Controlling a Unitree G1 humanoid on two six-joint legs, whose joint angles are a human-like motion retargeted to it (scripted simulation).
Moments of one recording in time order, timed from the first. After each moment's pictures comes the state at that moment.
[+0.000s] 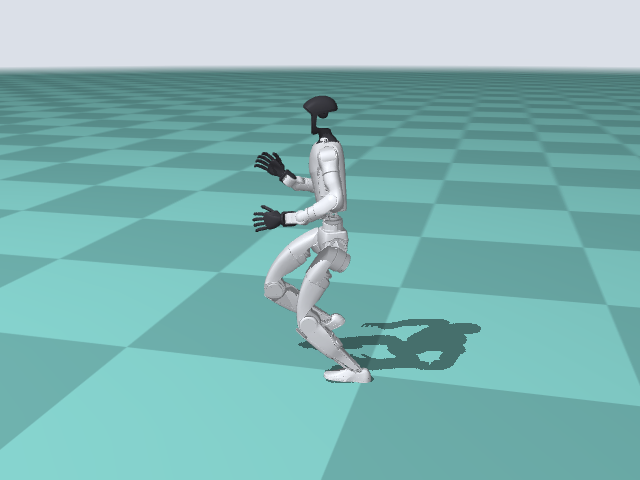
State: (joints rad) left arm 0.05 0.52 -0.43 0.08 -0.15 -0.28 0.20; right arm 0.04 -0.48 0.22 -0.46 -0.11 -0.32 -0.56; waist -0.21 0.04 0.09; left_leg -0.40 -0.19 -0.23 1.18 -0.87 0.08; right_leg -0.77 -0.30 0.00 1.73 -0.42 -0.07
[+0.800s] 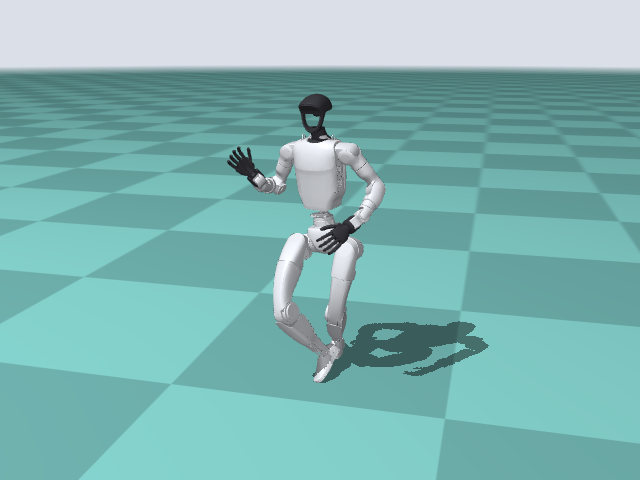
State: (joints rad) left arm 0.30 0.57 -0.35 0.17 0.07 -0.30 0.06; right arm 0.08 -0.53 -0.01 -0.45 0.00 -0.39 -0.82; waist -0.11 -0.08 0.01; left_leg -0.09 -0.26 0.28 0.78 -0.84 0.20; right_leg -0.78 -0.05 -0.25 1.37 -0.20 0.26
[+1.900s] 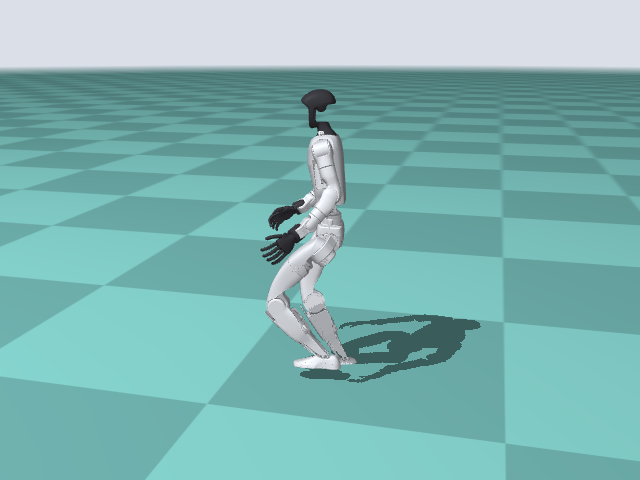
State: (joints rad) left arm 0.17 0.25 0.11 0.60 -0.39 -0.28 0.42; right arm 0.00 -0.60 0.46 0.52 -0.03 -0.28 -0.22; waist 0.00 0.15 0.17; left_leg -0.64 0.02 -0.11 1.45 -0.77 0.10; right_leg -0.20 0.31 0.08 0.75 -0.57 0.05
